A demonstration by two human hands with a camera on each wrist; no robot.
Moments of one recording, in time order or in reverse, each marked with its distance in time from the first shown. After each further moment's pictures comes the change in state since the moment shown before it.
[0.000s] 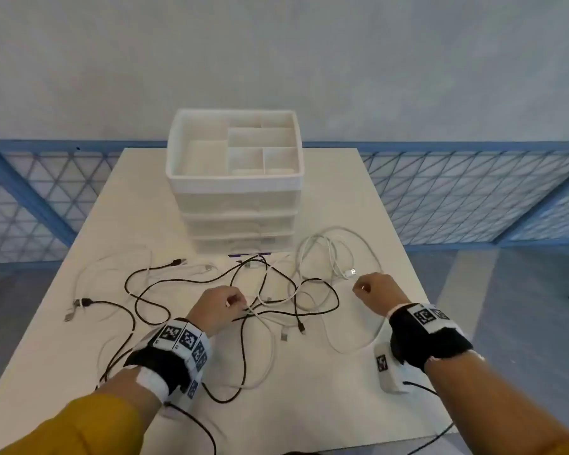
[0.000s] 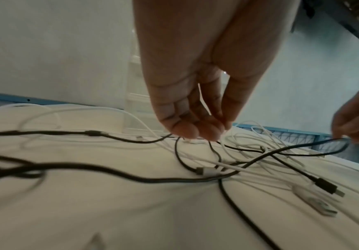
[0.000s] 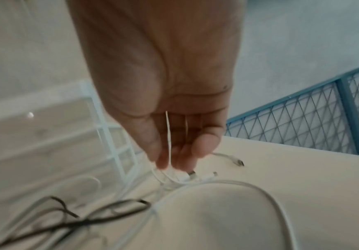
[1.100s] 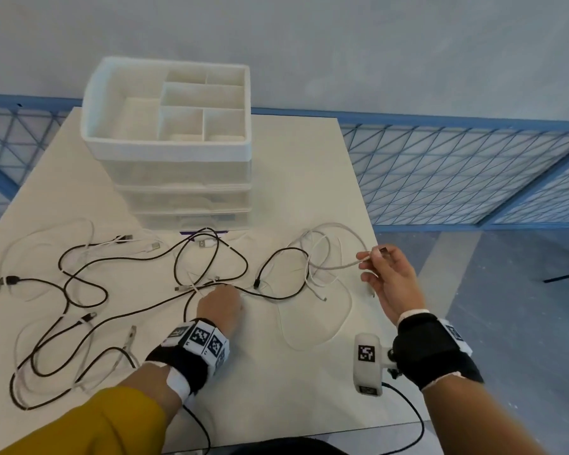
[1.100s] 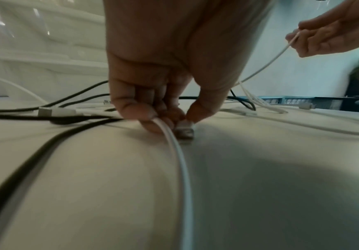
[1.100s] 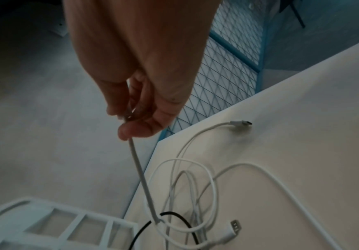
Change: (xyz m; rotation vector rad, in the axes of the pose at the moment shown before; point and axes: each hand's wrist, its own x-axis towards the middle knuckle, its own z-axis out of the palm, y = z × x) left_hand 0.029 0.046 0.110 0.598 -0.063 -0.205; right_hand -0.016 0.075 -0.032 1.413 0.240 -0.065
